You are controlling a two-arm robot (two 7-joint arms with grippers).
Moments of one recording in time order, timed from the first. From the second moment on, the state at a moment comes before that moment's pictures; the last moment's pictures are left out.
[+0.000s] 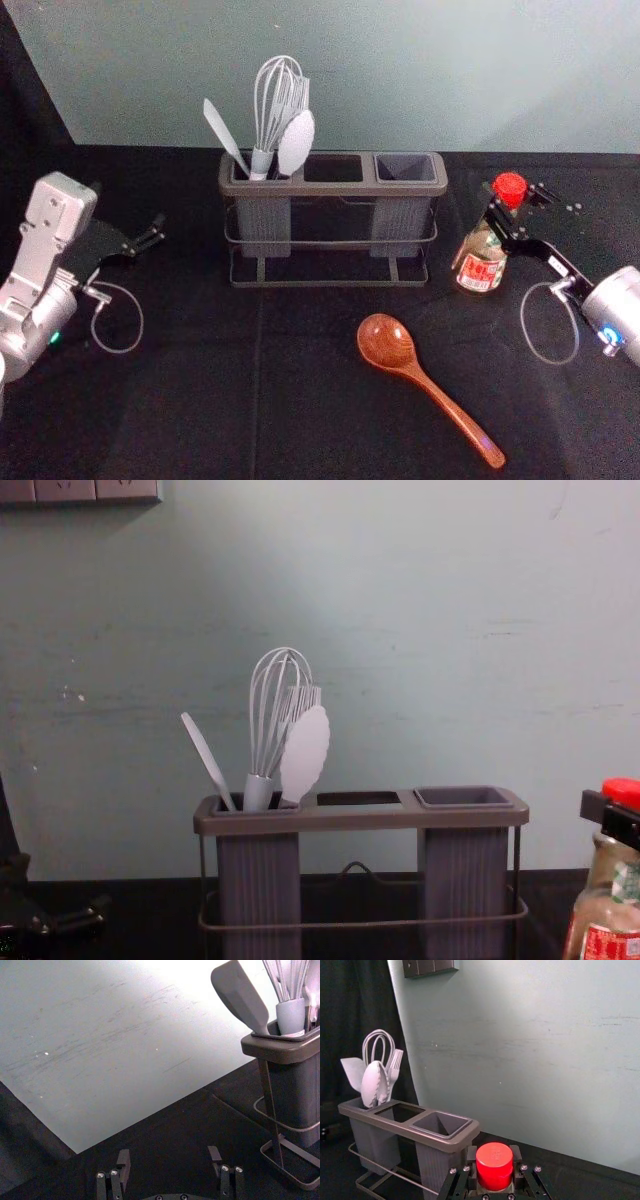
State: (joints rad) left arm -0.20 0.60 0.45 -1.41 -0.25 -0.12 0.03; right arm 0.07 0.41 -0.14 -1.57 0.39 -0.09 0.37
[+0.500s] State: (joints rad) left arm -0.20 0.60 0.45 -1.41 -0.25 -0.12 0.03; right arm 0.15 0.38 -0.17 -1.47 0.39 -0.11 0.39
